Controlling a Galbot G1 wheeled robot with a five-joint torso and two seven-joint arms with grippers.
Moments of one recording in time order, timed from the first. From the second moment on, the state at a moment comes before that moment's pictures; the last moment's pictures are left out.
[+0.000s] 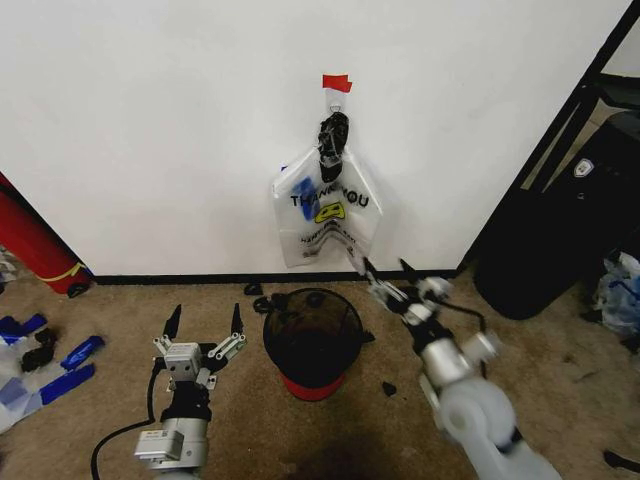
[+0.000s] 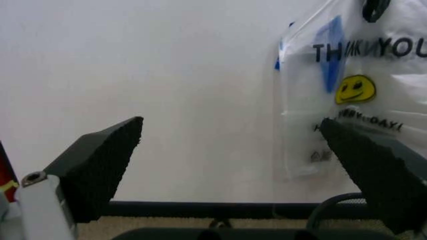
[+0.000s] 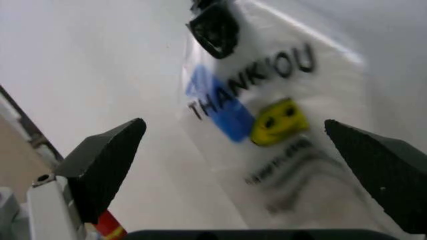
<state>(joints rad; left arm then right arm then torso) 1.74 -1.35 -0.45 -2.26 -0.04 -0.20 -0.24 -1.09 1.25 0.23 1.94 0.83 -0.03 -0.09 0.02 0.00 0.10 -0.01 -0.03</state>
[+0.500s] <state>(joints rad) 1.79 -1.39 -0.46 -2.27 0.02 -0.21 -0.24 -0.74 1.34 0.14 1.64 1.05 -0.09 -0.13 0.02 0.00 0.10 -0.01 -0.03</state>
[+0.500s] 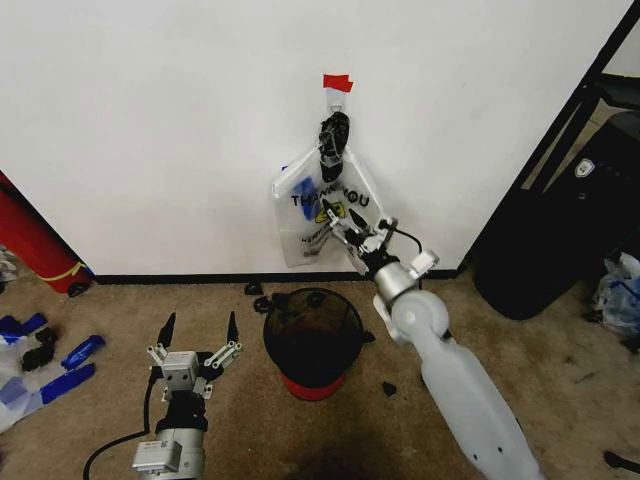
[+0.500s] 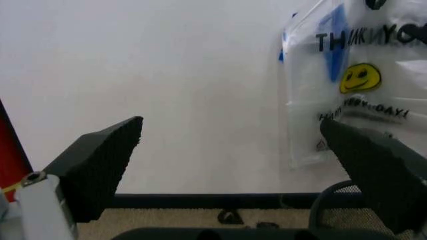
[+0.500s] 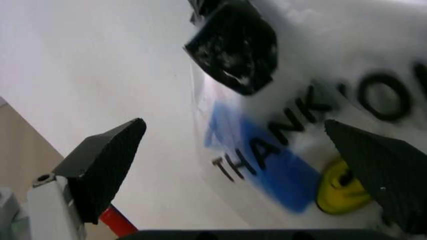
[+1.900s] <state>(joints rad) 1.78 -1.39 -0.47 -2.31 -0.01 -0.19 -0.24 -0.59 1.33 0.11 1.57 1.08 -0.10 -0.08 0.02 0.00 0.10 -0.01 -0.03</state>
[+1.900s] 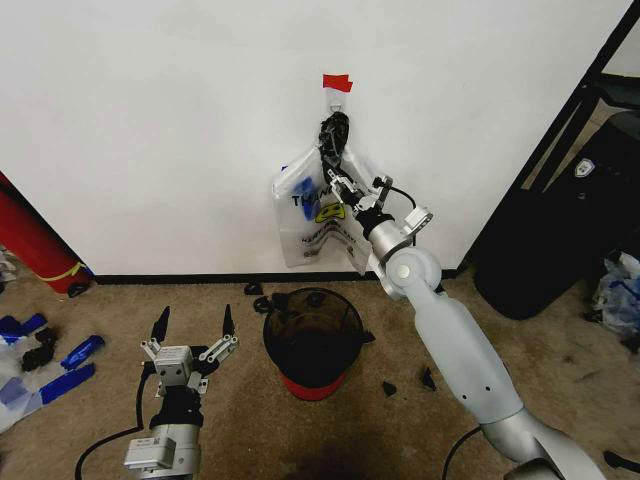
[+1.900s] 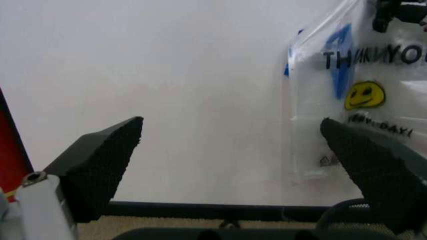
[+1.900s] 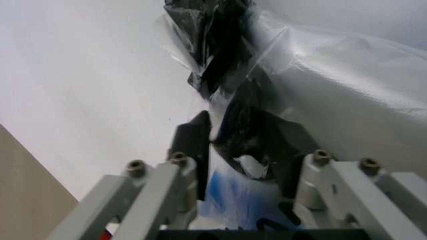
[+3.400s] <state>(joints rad) 1.75 -1.38 -0.44 -2.29 -0.03 -0.19 -0.25 -1.04 1.22 0.22 1.92 0.81 -0.05 -0.12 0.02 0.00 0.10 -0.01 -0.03</state>
